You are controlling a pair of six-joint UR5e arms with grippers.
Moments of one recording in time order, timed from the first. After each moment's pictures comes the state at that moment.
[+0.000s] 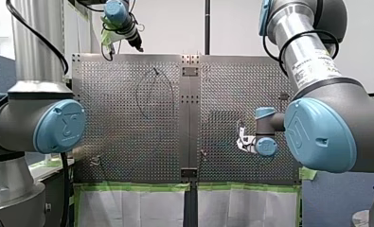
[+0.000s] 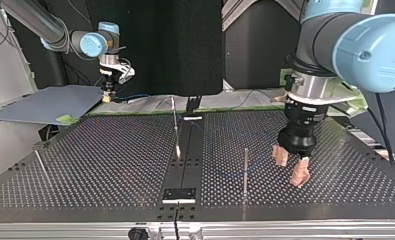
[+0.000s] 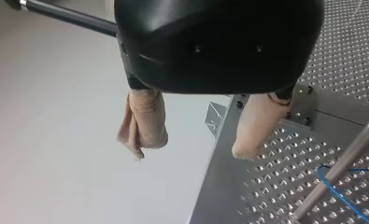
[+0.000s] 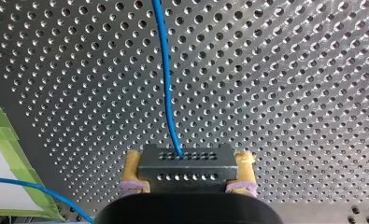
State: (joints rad) left arm -0.16 -1.49 -1.43 -3.43 -1.66 -1.91; right arm 1.87 -0.87 1.86 -0.89 1.69 1.68
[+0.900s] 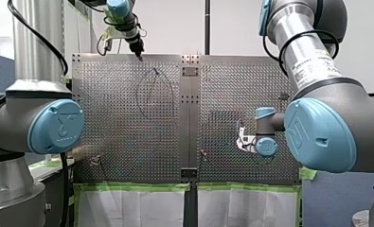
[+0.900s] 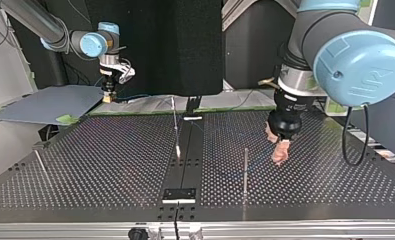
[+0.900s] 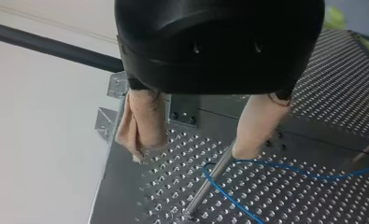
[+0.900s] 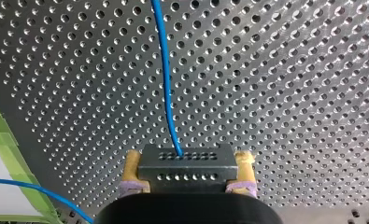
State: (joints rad) left arm -0.21 -1.54 -1.39 -3.66 -1.70 -1.63; right arm 1.87 -0.87 1.86 -0.89 1.68 1.69
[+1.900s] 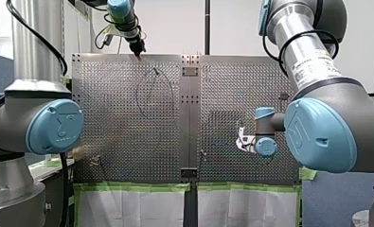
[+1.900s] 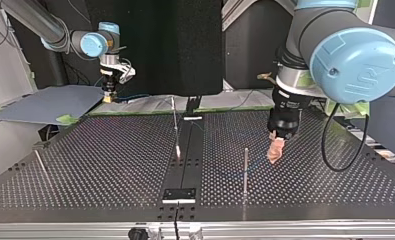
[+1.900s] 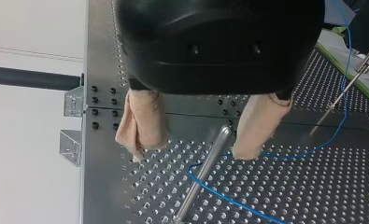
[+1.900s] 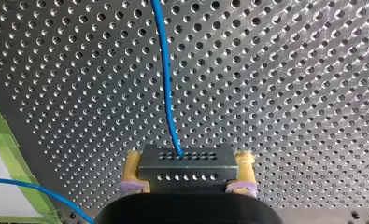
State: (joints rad) left arm -0.23 -1.54 -1.39 -3.67 -1.71 -1.40; right arm 1.88 -0.87 1.86 -0.89 1.68 1.69
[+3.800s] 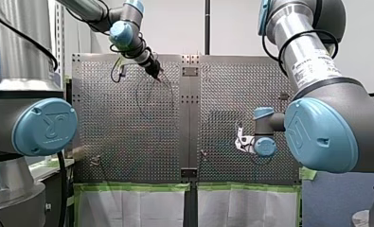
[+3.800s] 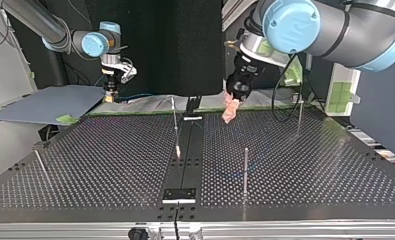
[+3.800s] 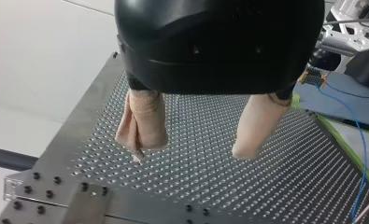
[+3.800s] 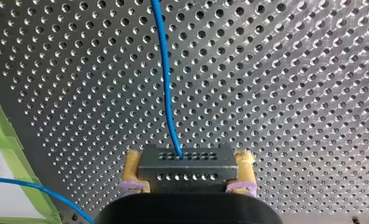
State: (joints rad) left arm -0.35 -1.49 -1.75 -3.34 -1.57 -1.64; right arm 1.88 -0.87 1.86 -0.89 1.68 1.68
